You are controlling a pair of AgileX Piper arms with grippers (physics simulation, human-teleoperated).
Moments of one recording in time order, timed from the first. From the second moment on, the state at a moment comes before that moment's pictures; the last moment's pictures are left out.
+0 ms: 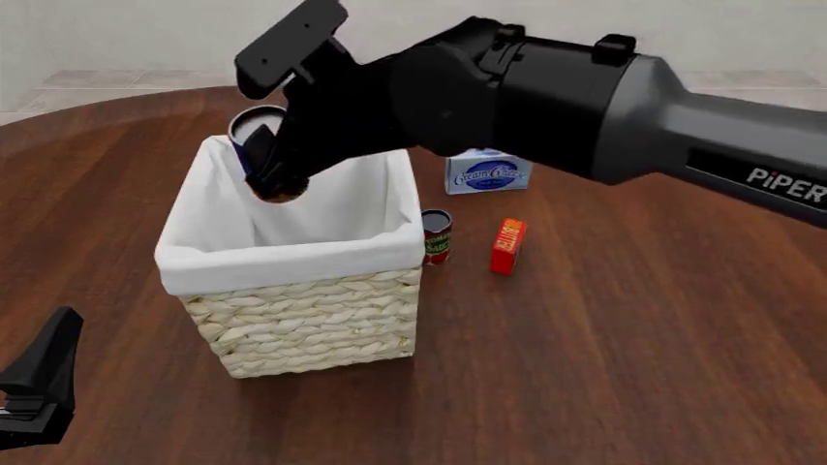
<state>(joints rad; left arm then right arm) 0.00 0.00 0.00 0.00 0.00 0.90 1.78 -1.63 0.43 -0.27</state>
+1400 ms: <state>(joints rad) 0.00 0.00 0.00 0.00 0.00 0.86 1.96 -1.69 0.51 -0.28</state>
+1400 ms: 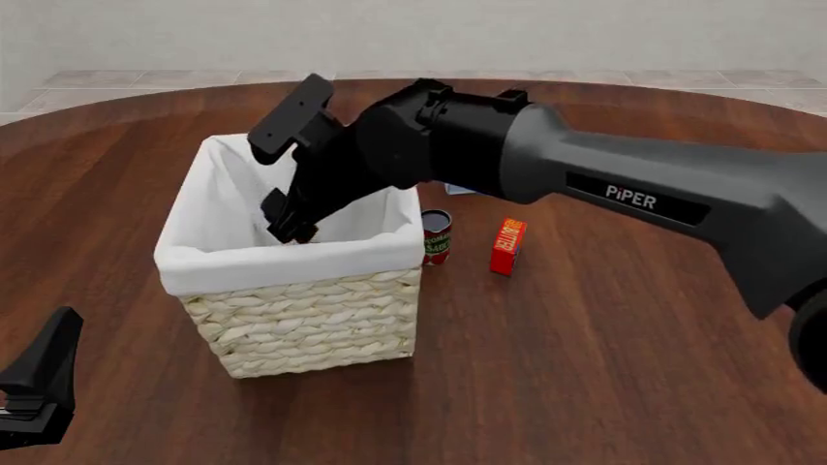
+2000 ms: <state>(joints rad) 0.00 0.00 0.00 0.00 0.00 0.88 1.90 -1.69 0.52 -0.29</state>
